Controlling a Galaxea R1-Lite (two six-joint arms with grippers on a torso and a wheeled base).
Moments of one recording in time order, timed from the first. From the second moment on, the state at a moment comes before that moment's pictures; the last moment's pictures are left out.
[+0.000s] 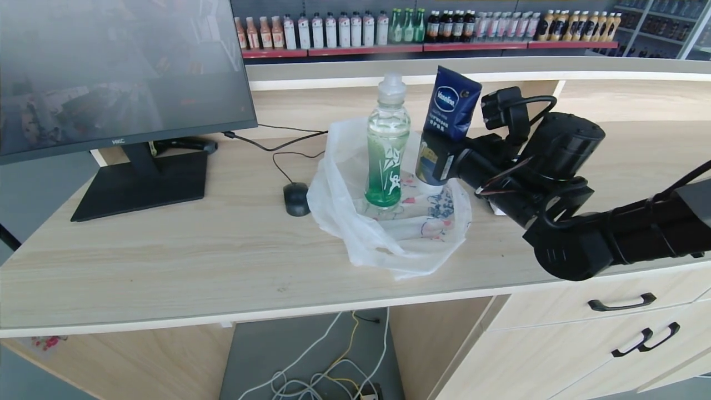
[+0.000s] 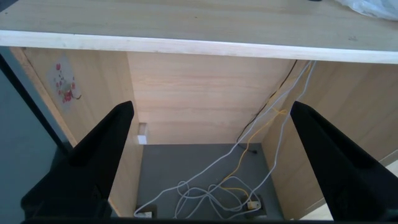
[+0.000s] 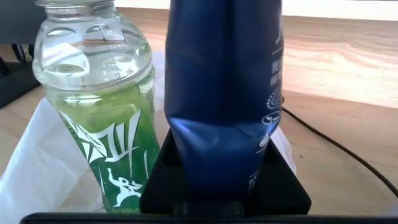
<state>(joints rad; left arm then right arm) 0.00 0.00 0.00 0.00 0.00 -0.02 0.42 2.00 -1.18 -1.10 0.06 -0.07</state>
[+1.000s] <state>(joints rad) 0.00 0.00 0.00 0.00 0.00 -0.02 0.43 2.14 -1.28 -1.10 0.02 -0.06</state>
